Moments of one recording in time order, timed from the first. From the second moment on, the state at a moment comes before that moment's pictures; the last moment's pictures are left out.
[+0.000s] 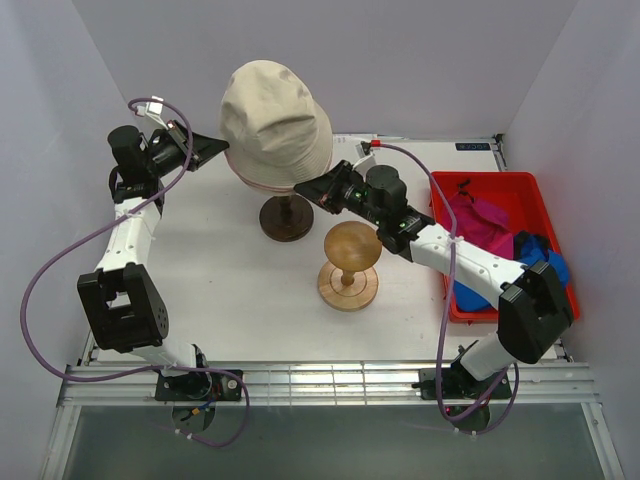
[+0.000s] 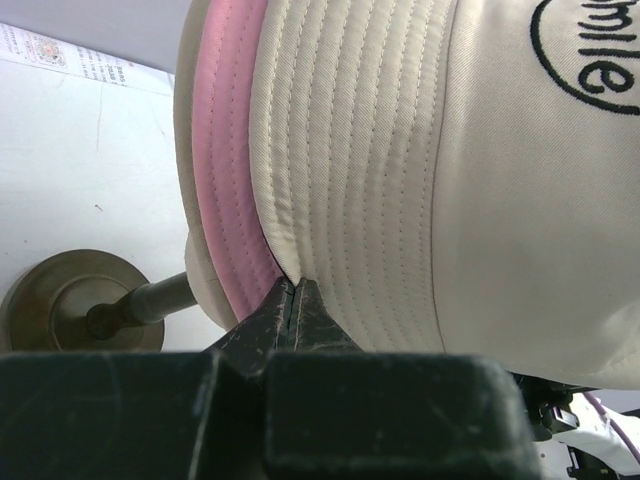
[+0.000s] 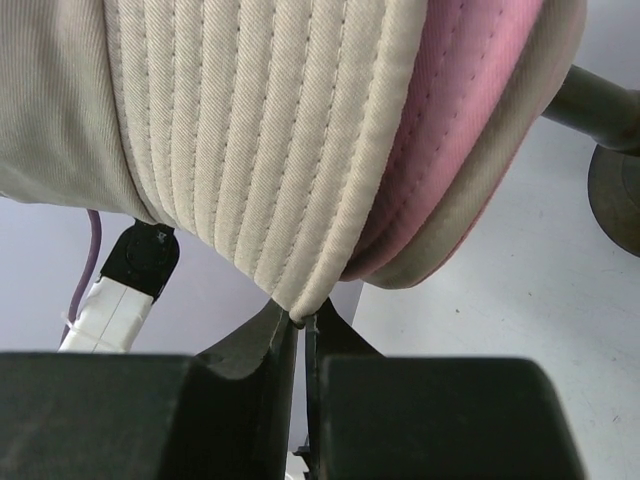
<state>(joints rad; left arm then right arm) 0.18 1.55 1.28 0.23 0.95 -0.89 0.73 1.52 1.13 0.33 -0.18 1.15</state>
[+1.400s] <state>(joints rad) 0.20 1.72 1.49 0.16 0.97 -0.95 0.31 1.90 1.73 0.19 -0.72 0.99</state>
